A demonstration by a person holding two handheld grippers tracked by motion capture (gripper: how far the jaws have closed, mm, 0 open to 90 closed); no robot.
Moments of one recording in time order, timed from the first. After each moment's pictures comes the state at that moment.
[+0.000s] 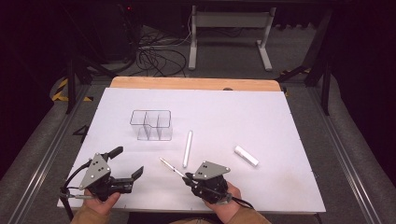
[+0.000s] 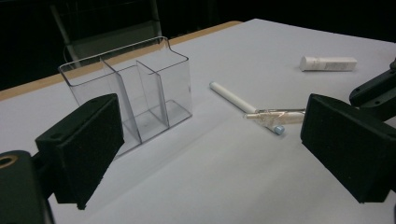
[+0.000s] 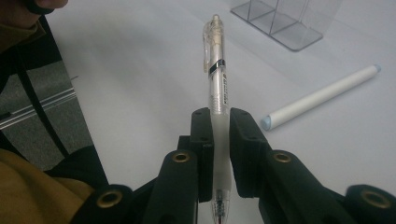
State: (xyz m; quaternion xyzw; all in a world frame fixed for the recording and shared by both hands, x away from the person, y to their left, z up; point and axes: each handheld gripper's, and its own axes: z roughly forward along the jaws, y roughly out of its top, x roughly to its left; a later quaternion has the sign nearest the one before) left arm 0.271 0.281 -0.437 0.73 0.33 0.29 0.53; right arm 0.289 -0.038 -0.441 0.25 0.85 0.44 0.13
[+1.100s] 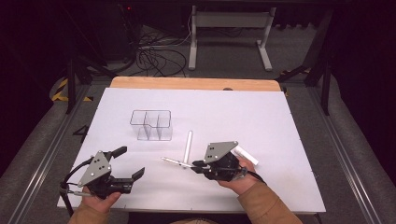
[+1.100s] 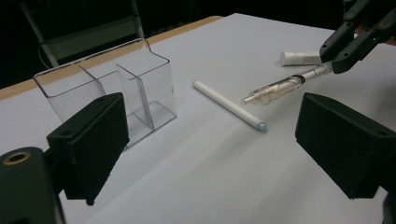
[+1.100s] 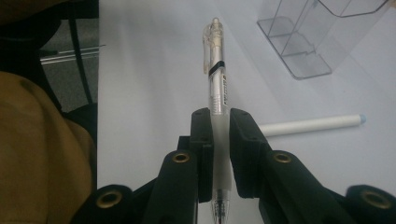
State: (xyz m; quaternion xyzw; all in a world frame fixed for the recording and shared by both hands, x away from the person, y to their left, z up) left arm 0.274 0.279 -0.425 0.76 0.29 0.26 0.52; right arm 0.340 -0.067 -0.402 0.08 0.90 0.41 0.09
